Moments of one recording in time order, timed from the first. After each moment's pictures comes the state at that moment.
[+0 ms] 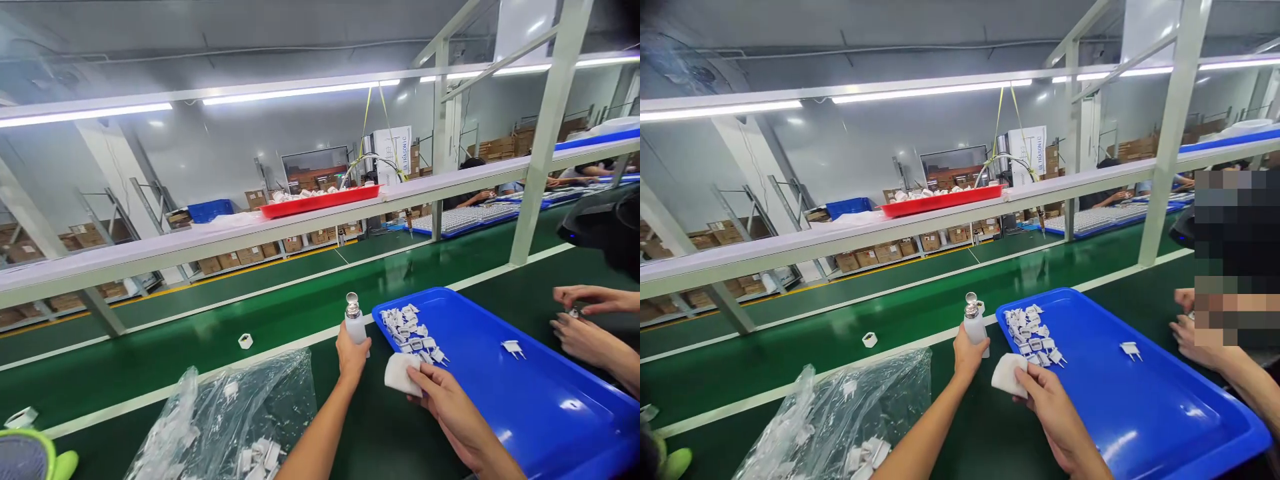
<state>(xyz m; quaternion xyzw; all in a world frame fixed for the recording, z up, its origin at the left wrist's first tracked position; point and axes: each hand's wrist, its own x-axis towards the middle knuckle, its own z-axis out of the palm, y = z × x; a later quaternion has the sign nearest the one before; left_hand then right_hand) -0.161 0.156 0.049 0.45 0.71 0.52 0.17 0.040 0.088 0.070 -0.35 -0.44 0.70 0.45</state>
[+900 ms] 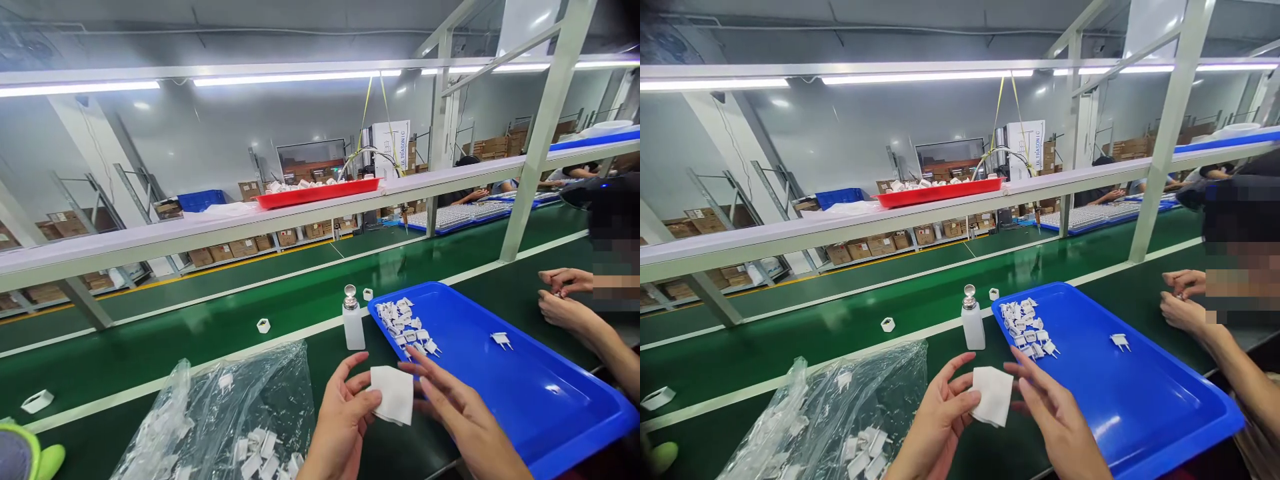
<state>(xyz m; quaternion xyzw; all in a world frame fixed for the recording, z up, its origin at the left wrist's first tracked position) -0.123 -0.005 0.122 0.28 0.41 0.63 0.60 0.060 0.043 0.085 -0.35 -0.53 0.62 0.46</state>
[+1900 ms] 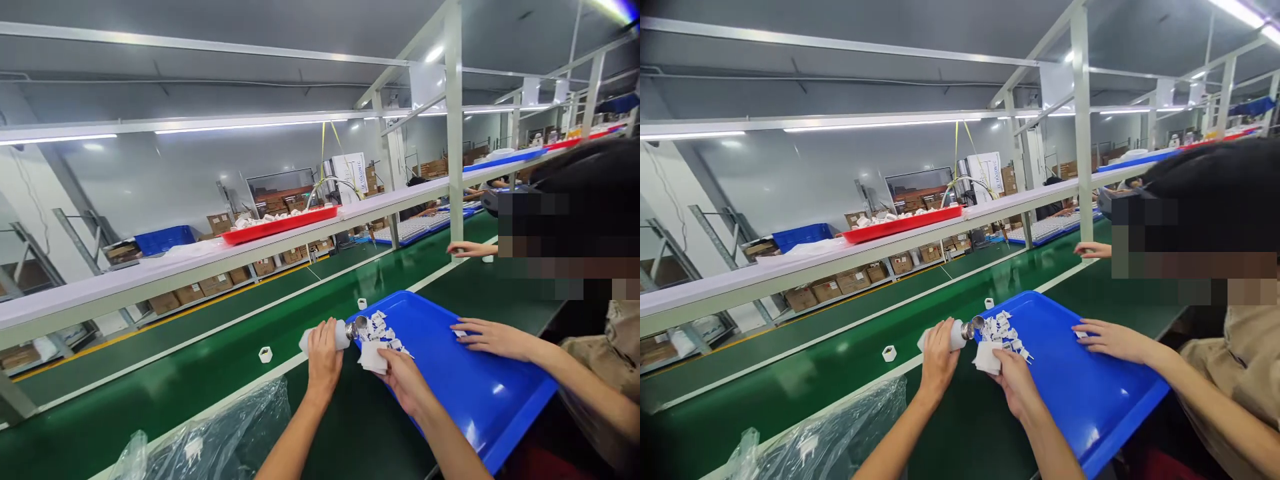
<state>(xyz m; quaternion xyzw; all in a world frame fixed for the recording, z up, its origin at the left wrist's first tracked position) -0.174 0.147 0.082 0.72 0.57 0.34 -0.19 0.014 0.144 0.053 -0.35 -0.25 0.72 0.54</state>
